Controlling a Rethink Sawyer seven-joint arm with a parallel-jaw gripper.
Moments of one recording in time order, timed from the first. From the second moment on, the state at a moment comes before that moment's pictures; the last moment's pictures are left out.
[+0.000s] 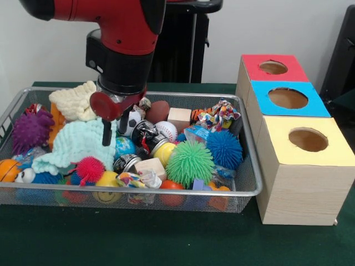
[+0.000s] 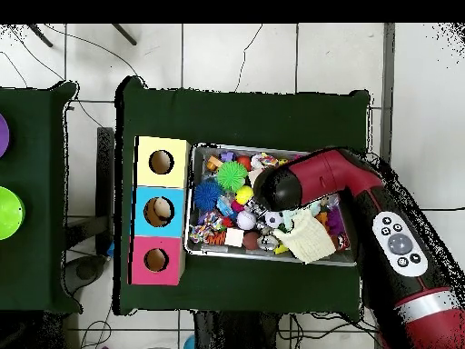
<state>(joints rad) -0.76 -0.56 0.72 1.54 -1.00 0.97 1.03</state>
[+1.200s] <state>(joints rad) -0.69 -0.44 0.68 1.39 -1.14 0.97 0.97</state>
